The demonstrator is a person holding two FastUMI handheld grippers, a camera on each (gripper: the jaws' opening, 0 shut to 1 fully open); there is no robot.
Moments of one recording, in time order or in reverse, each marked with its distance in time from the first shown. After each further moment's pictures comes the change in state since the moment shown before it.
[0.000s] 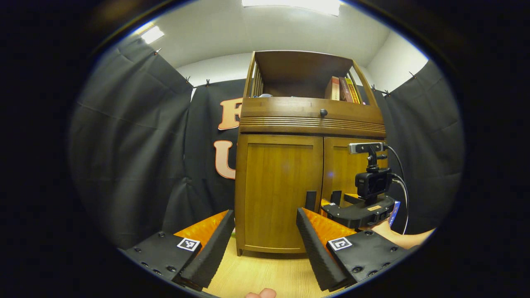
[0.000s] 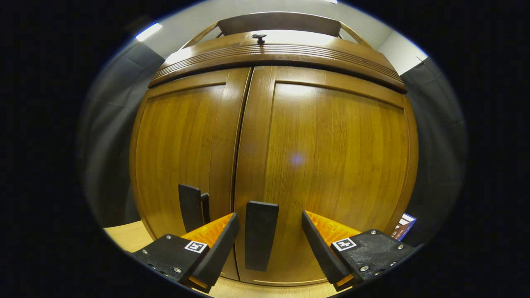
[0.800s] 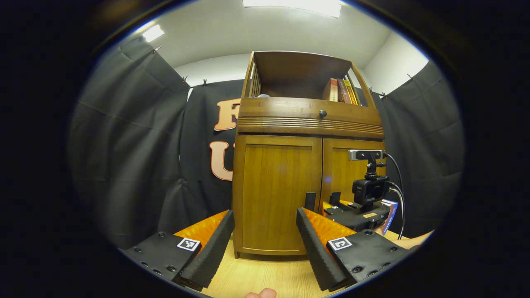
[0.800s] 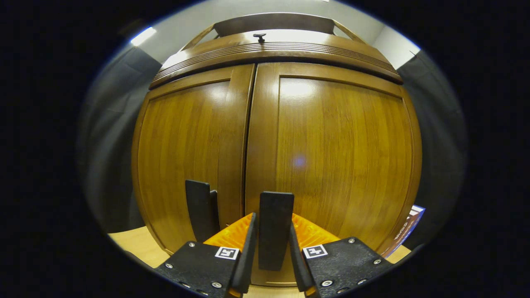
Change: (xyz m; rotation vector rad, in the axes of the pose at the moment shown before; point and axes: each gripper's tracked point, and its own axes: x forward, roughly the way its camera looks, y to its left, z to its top) left arm 0.008 0.003 -0.003 -0.008 -0.010 -0.035; right arm -0.002 0.012 -0.015 0.104 0.015 0.032
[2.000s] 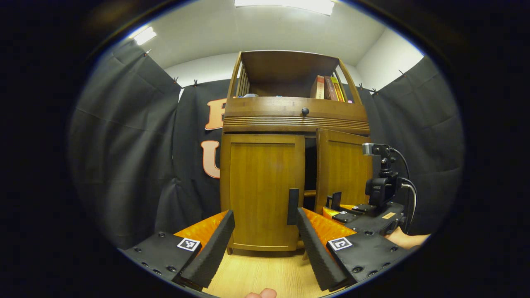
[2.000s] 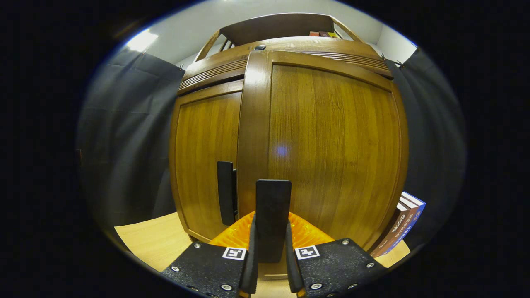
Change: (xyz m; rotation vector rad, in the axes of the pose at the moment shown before) left arm -0.015 -0.045 -0.001 0.021 0.023 -0.058; right arm -0.086 -0.007 -0.008 -0.025 0.043 0.166
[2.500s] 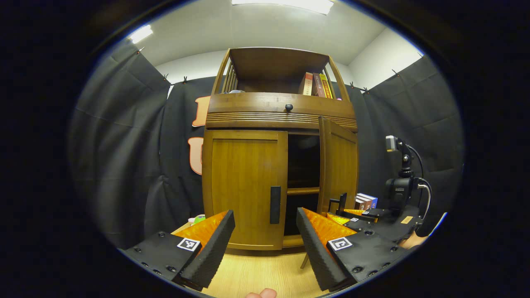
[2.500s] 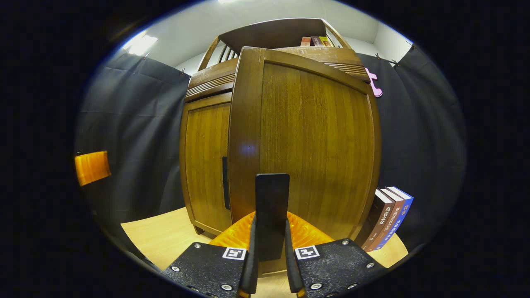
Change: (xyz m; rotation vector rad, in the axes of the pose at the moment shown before) left arm 0.007 -0.036 -0.008 -0.011 0.017 -0.071; right arm -0.067 -0.019 -0.003 0.006 0.007 0.012
